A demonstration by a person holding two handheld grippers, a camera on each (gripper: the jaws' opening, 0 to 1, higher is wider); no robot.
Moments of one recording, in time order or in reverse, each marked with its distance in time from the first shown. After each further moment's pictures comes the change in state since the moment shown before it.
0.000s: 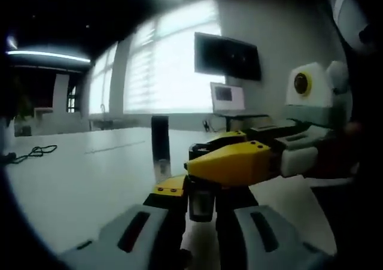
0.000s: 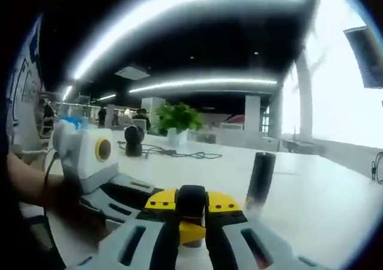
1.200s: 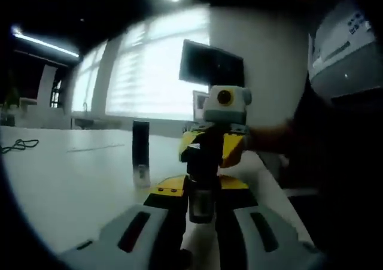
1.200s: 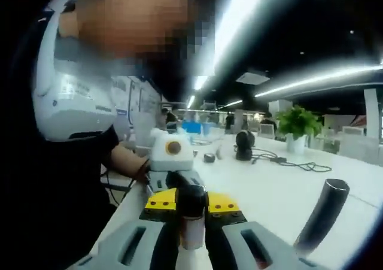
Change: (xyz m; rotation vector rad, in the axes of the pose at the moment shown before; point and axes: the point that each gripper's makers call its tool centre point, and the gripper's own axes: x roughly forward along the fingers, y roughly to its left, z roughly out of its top) left arm -0.003 -0.024 0.011 -0.076 -0.057 -0.158; right arm -0.016 0.022 0.010 -0.018 -0.039 1.076
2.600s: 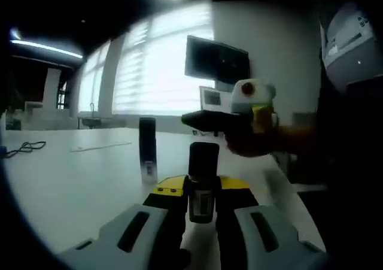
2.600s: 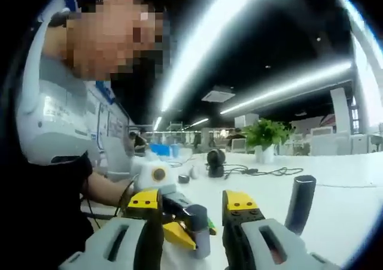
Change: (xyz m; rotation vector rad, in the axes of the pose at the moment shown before) left arm 0.000 0.010 -0.006 0.040 0.032 0.080; right arm -0.030 -0.009 0.024 0.100 -0.181 -0.422
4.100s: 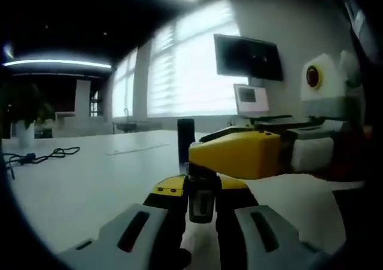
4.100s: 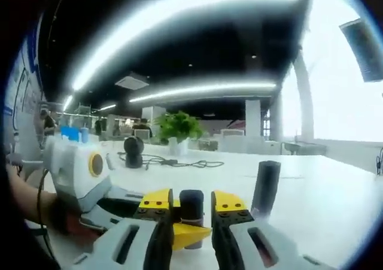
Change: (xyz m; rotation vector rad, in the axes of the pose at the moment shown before) left arm -0.006 0.042 0.000 0.060 0.005 0.266; right arm 0.031 -0.023 -0.027 -0.145 0.077 -0.681
